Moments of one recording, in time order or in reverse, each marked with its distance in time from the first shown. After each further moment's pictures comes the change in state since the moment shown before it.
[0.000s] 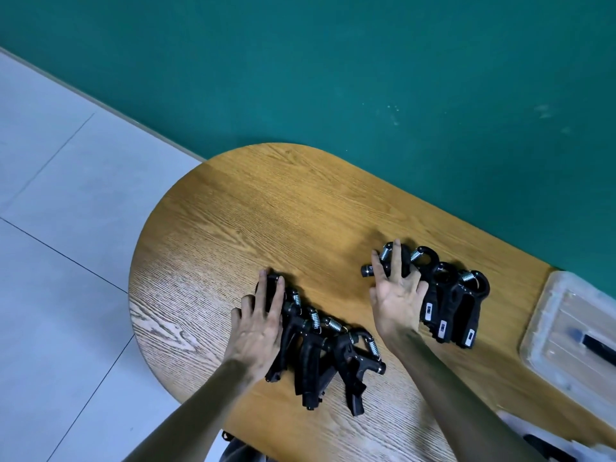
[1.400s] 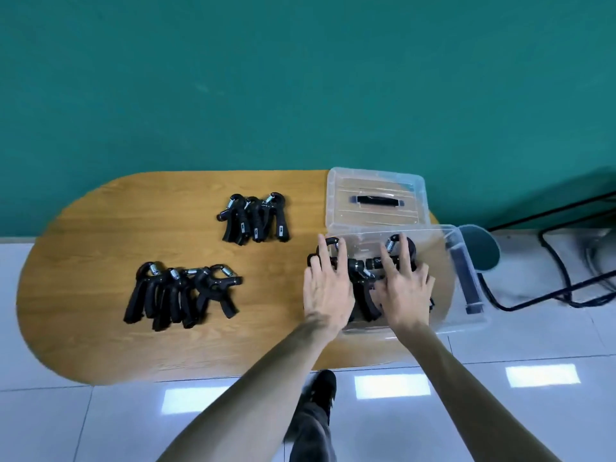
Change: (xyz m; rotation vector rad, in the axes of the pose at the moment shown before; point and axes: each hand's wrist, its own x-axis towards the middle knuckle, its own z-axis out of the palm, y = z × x) left_hand -0.217 0.399 0.058 0.157 0.220 0.517; right_hand -0.358 0.285 -0.028 0.225 0.283 0.485
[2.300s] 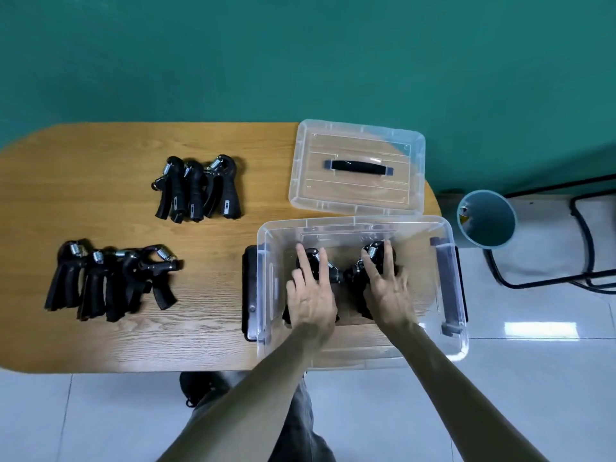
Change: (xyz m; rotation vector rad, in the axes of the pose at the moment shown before) left_hand 0.052 0.072 0.148 0.114 -0.206 -0.237; right_hand 0.060 0.122 0.119 0.175 -0.448 -0.105
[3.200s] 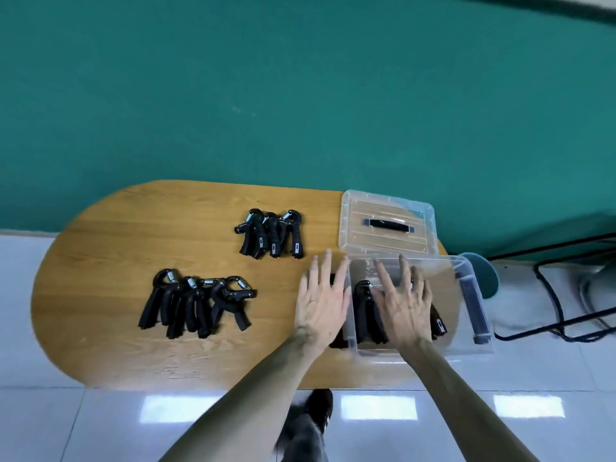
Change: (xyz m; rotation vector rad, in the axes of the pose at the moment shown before) left_hand -0.042 -0.157 -0.139 -0.094 0.263 0.310; right_hand -0.069 -0.174 -0.069 -0.325 0.399 0.038
